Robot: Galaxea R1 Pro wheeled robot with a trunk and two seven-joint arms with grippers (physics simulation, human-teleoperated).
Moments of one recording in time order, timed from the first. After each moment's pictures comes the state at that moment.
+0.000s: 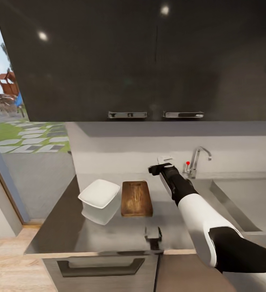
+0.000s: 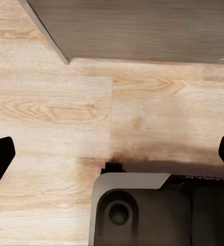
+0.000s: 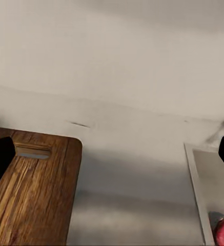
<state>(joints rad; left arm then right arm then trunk) 0.01 0.03 0.05 -0.54 0.04 0.00 0.00 -1.08 0.17 0.02 -0.55 0.21 0.44 -0.06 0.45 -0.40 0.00</state>
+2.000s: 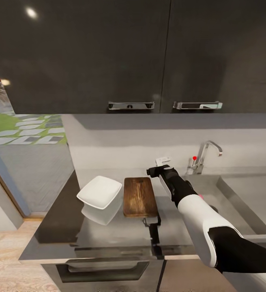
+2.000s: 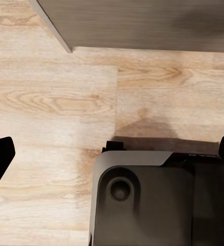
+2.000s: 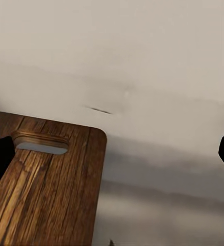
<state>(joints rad) 0.01 0.03 0.04 -0.54 0.04 0.00 0.00 -1.08 0.17 0.02 -0.52 0.21 0.41 -0.01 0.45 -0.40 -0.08</state>
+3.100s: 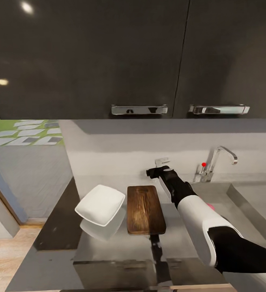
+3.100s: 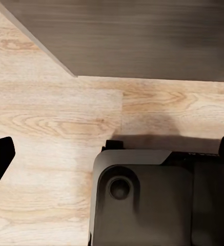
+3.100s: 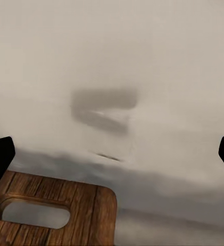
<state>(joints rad) 0.01 0.03 0.04 -0.53 0.04 0.00 0.00 -1.08 0.17 0.02 -0.48 0.21 0.37 -0.01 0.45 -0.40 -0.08</state>
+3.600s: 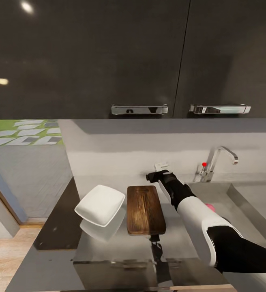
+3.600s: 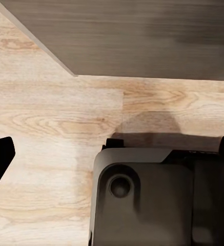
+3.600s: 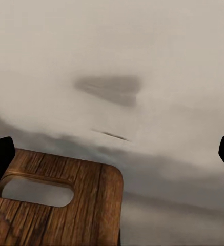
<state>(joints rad) 0.01 0.03 0.04 -0.53 0.03 0.00 0.00 -1.08 0.17 0.02 -0.42 0.21 0.36 -0.01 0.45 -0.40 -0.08</state>
